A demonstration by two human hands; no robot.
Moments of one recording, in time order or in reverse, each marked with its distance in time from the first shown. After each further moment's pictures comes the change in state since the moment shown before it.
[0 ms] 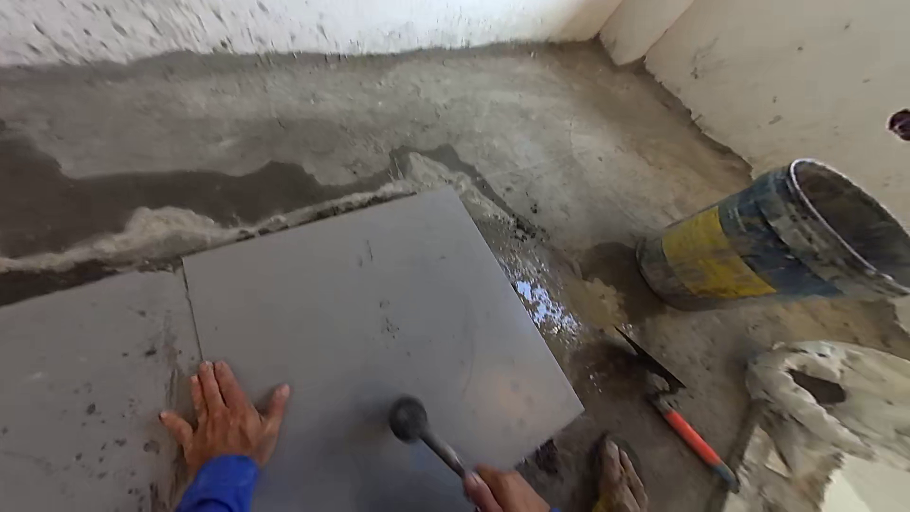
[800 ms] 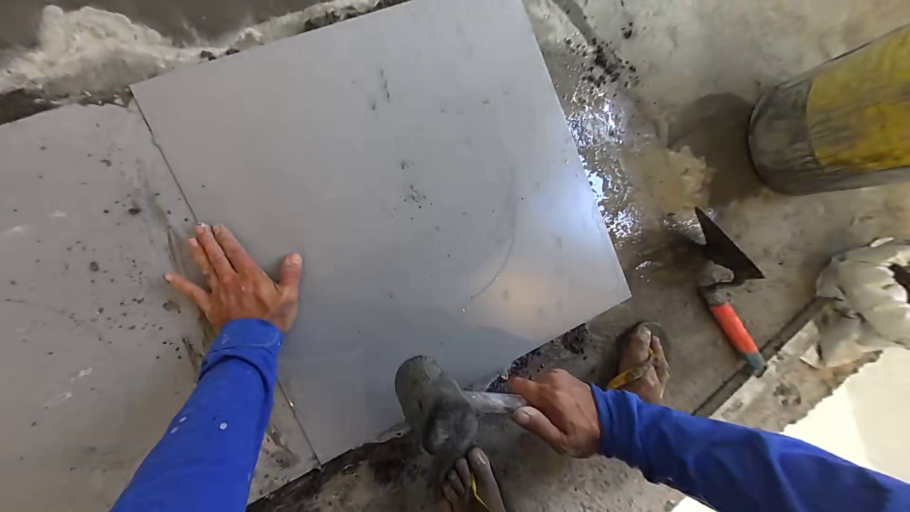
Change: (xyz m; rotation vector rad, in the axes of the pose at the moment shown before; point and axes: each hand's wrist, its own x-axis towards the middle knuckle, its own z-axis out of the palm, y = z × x) left_hand 0.004 0.009 -0.019 -0.016 -0.140 -0.029; right_hand -0.016 0.021 -0.005 -0.341 -0.166 -0.413
